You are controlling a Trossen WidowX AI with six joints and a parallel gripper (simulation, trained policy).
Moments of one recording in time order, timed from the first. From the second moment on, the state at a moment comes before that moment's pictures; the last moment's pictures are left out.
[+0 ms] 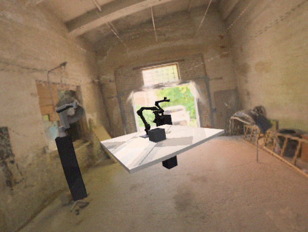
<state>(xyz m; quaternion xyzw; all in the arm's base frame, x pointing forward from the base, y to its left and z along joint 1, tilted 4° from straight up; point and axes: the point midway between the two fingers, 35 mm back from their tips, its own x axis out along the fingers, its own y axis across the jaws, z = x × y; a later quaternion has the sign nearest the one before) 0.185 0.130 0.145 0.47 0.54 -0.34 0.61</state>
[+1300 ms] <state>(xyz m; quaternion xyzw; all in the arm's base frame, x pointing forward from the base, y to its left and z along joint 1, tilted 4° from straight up) 0.162 0.123 0.042 0.42 0.61 -0.41 0.53</state>
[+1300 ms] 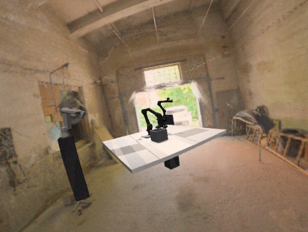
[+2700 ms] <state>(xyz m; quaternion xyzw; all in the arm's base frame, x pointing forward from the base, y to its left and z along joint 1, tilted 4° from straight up) 0.224 0.122 0.158 0.52 0.56 -0.27 0.58</state>
